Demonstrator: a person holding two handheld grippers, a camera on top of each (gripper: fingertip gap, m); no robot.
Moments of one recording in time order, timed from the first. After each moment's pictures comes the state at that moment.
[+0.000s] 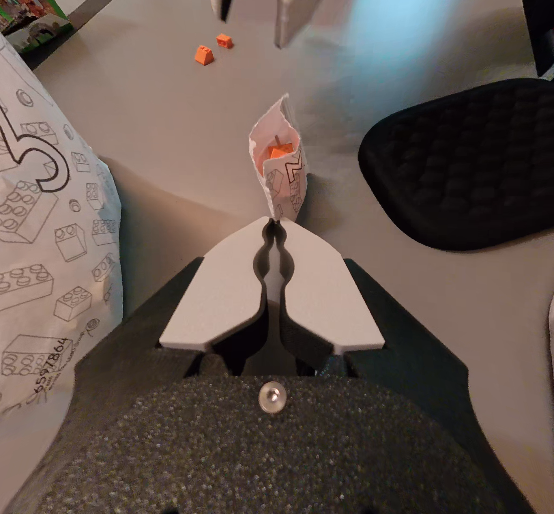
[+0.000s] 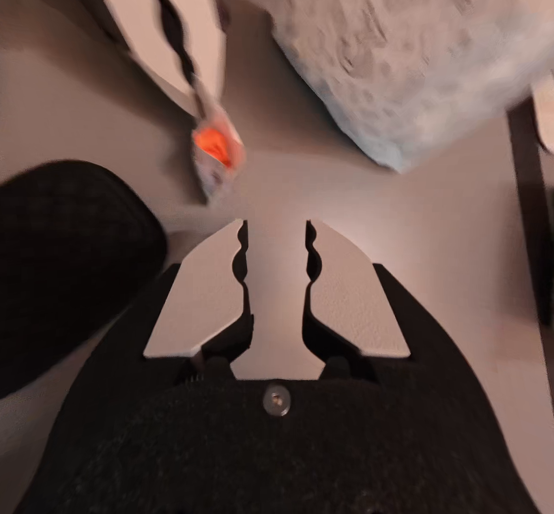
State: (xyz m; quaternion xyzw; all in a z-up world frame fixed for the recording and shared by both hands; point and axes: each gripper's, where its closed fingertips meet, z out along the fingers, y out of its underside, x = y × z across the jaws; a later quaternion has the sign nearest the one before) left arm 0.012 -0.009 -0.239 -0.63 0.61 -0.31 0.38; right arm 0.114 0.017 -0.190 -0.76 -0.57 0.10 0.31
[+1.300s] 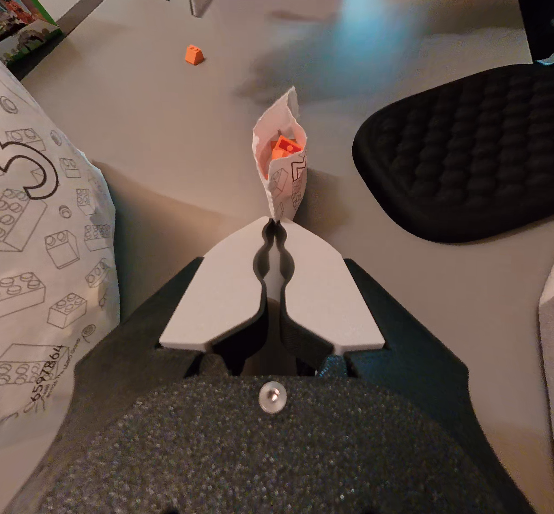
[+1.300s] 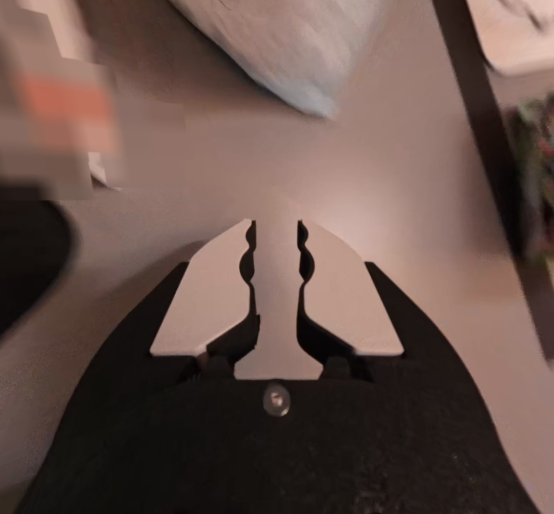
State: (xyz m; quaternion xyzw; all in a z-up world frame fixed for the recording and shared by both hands) left arm 0.012 -0.013 -0.241 -0.62 0.62 -0.30 0.38; right arm 0.174 0.070 -0.200 -0.80 -0.50 0.07 0.31
